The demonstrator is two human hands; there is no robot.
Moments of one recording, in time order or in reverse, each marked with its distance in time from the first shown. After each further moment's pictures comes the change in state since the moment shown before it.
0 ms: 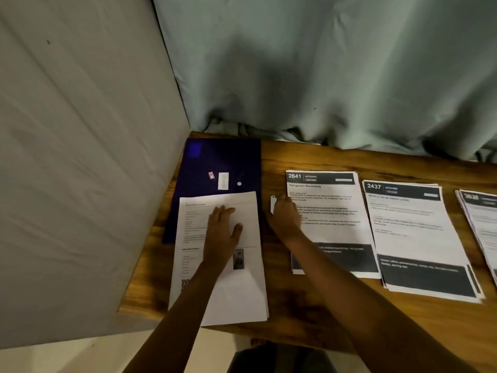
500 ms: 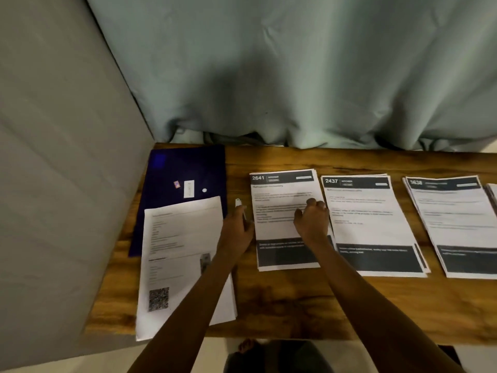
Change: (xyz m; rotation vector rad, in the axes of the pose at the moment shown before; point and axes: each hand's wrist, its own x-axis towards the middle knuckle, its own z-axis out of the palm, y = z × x) left_hand -0.005 0.109 0.048 -0.133 -0.199 0.017; right_hand -0.022 0.127 -0.066 0.149 0.208 0.257
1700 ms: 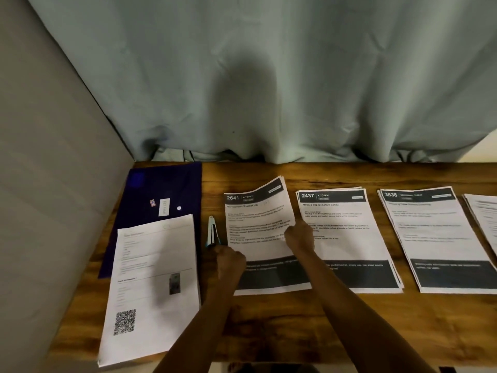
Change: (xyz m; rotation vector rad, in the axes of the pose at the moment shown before) left_hand -0.011 0.049 0.064 -0.103 -0.022 -0.622; right_hand 0.025 0.041 -0.019 0.355 -0.145 0.161
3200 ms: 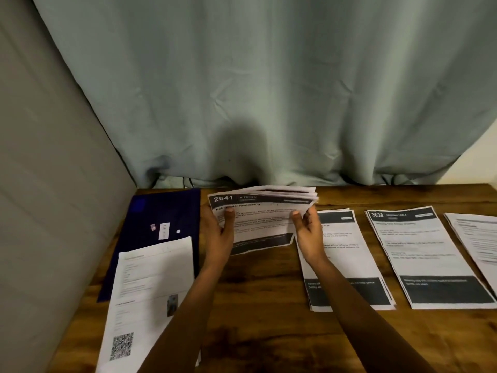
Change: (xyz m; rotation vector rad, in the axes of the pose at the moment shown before) left_hand -0.012 0.063 -0.061 -0.464 0.258 0.852; right_hand -0.033 -0.046 -0.076 0.729 0.005 -0.430
